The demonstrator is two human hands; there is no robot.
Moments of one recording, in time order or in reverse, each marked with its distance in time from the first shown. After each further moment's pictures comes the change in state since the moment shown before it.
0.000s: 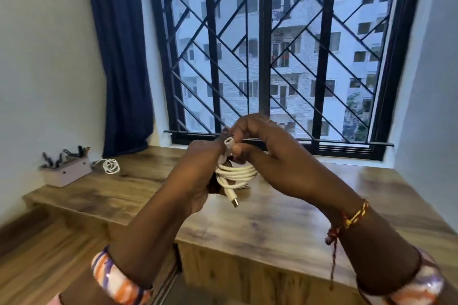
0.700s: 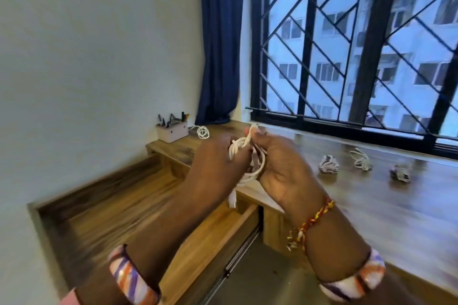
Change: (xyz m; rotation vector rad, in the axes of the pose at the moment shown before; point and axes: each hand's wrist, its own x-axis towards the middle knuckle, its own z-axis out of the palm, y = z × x) left_hand -0.076 -0.021 -0.136 0.885 0.415 0.328; right_hand 0.033 -0.069 0.163 1.311 0.117 0.745
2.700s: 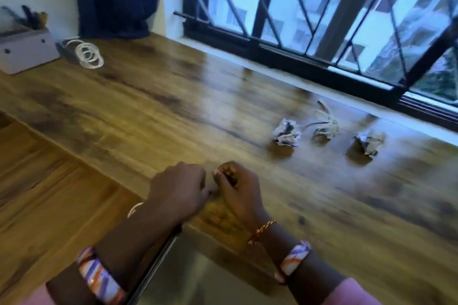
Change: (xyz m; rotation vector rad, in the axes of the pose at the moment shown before) left_hand 0.134 -0.143 0.253 0.530 -0.722 -0.147; right_hand 0.239 0.106 -0.254 -1.191 0.186 -0.325
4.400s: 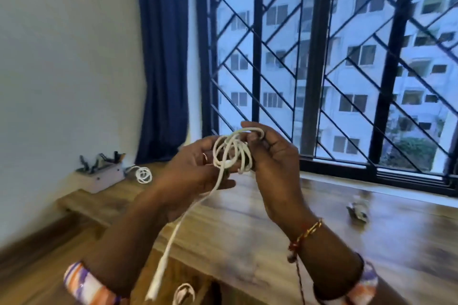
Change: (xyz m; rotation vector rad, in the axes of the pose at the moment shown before) left_hand -0.139 0.011 -0.173 -1.281 0.156 0.473; right_hand -0.046 -0.248 -0.109 0.654 0.340 -0.425
